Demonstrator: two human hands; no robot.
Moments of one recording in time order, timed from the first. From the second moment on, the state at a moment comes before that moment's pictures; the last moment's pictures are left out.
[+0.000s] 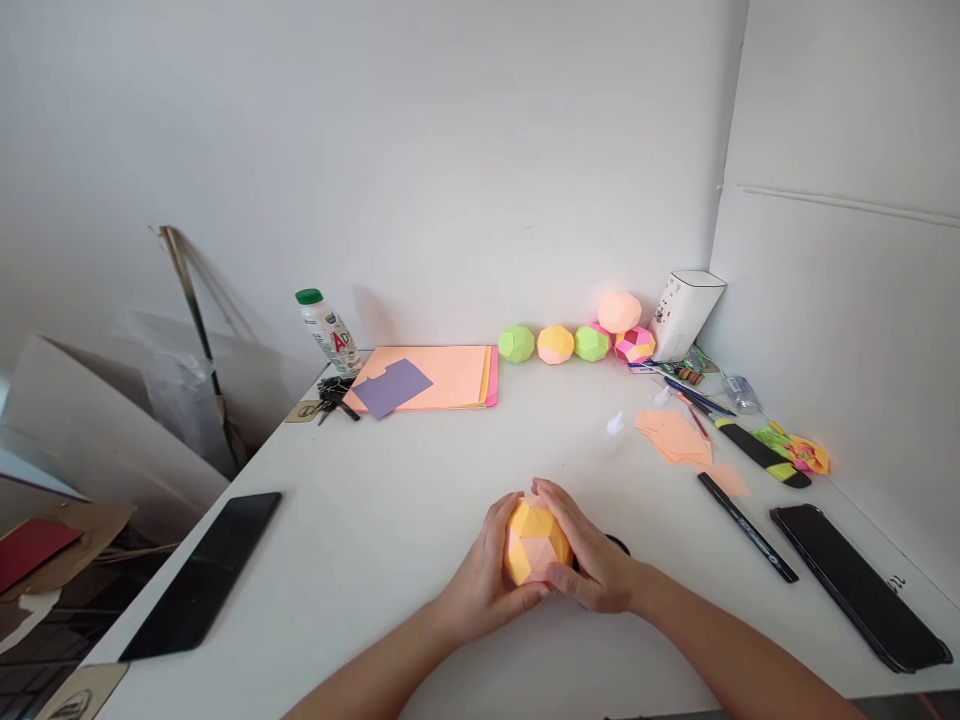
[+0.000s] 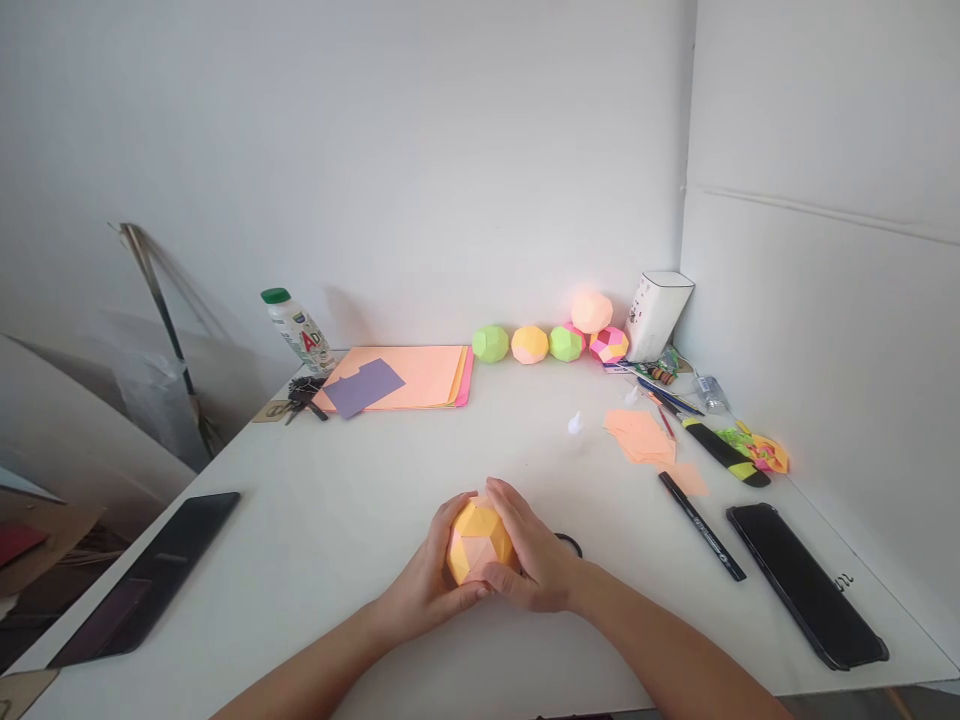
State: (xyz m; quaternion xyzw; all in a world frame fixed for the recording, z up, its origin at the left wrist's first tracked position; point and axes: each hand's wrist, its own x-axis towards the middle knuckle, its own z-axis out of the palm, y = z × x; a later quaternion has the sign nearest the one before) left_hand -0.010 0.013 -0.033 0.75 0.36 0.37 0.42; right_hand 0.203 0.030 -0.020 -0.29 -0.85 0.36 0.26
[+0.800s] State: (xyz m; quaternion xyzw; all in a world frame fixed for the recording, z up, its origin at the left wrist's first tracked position) left_hand -0.008 0.013 -0.022 0.73 0.37 0.40 0.41; right_hand 0.196 0.029 -0.008 -0.29 -0.85 0.35 0.27
